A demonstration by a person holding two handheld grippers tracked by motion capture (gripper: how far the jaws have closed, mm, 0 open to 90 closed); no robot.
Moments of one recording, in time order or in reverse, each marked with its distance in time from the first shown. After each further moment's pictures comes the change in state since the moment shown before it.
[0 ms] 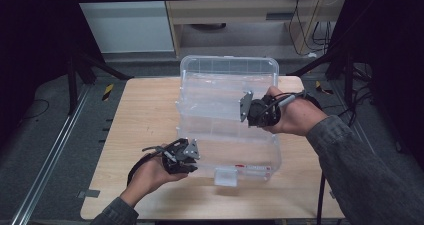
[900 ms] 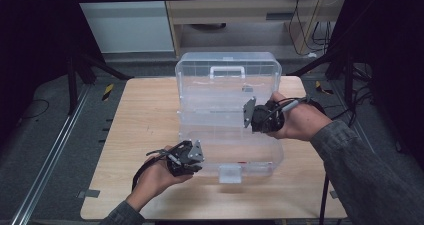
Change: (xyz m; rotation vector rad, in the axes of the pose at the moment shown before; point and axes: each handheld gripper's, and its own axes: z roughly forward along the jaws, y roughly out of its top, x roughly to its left) left arm -0.007 0.008 0.006 -0.031 0.062 0.051; right arm 0.011 -0.008 0.002 0.027 0.036 0.004
